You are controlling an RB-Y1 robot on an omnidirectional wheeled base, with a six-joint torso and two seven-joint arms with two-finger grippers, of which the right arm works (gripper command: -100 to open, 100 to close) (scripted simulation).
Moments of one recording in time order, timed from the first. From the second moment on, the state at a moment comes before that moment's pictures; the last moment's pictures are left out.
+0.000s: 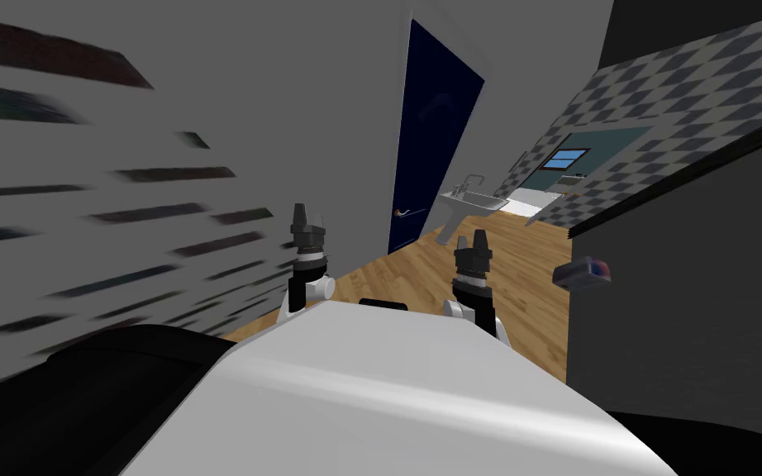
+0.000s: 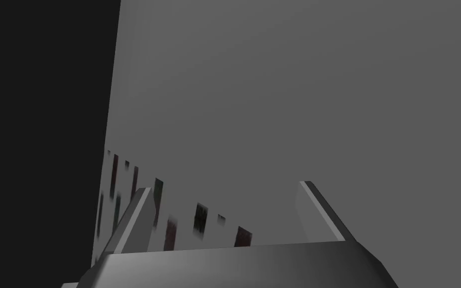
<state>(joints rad) 0.54 -0.03 -0.01 -2.29 0.06 -0.44 0.03</state>
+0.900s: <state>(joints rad) 0.48 -0.09 -0.01 -2.10 0.08 -0.50 -0.04</state>
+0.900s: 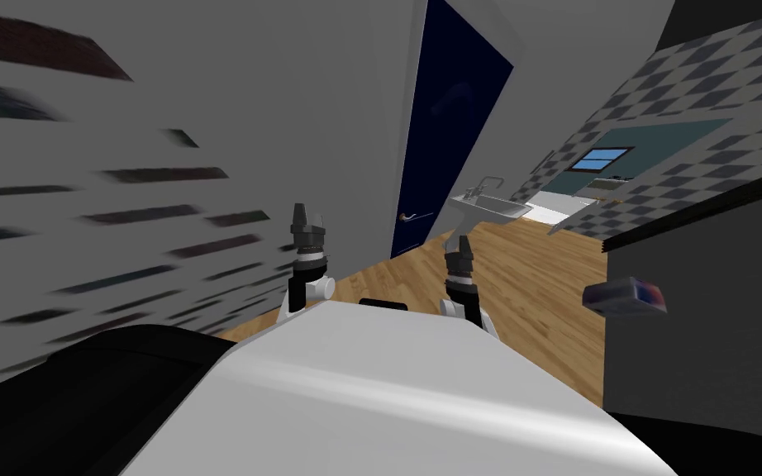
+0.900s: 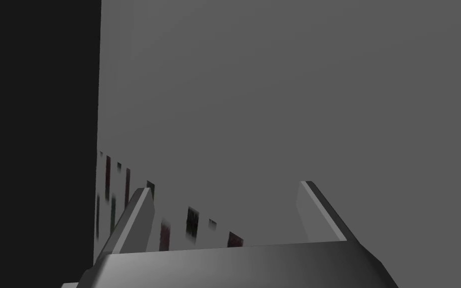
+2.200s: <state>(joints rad) 0.37 -0.20 -0.02 -1.74 0.13 -0.60 -0.18</state>
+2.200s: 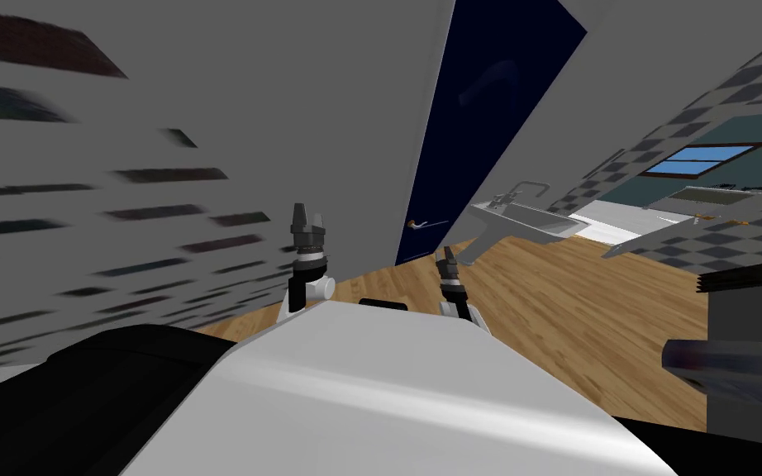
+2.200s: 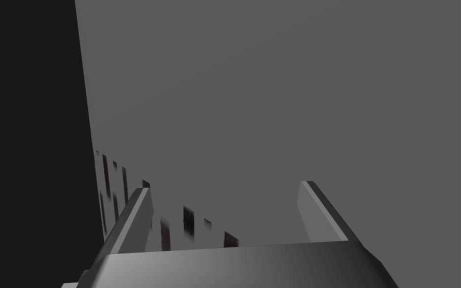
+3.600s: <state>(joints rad) 0.25 -0.31 -0.03 -1.32 0.18 -0.74 -0.33</state>
